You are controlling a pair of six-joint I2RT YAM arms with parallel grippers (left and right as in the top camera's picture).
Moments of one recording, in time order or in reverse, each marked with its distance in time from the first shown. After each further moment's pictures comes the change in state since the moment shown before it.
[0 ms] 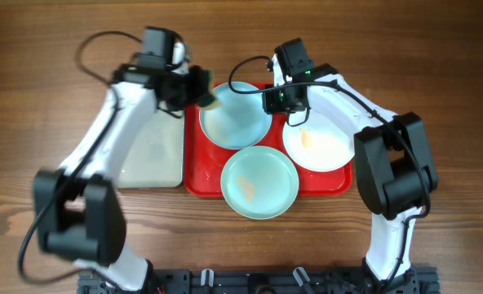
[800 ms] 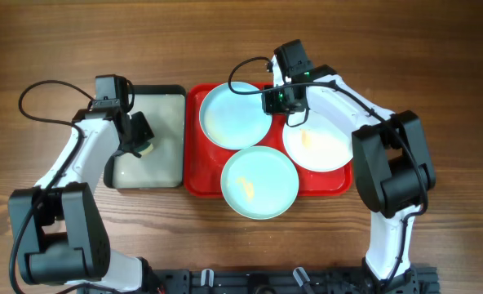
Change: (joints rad) left arm 0.251 -0.104 -0.381 0.082 -0.415 0.130; right arm 0.000 0.016 -0.004 0.020 -0.003 0.002
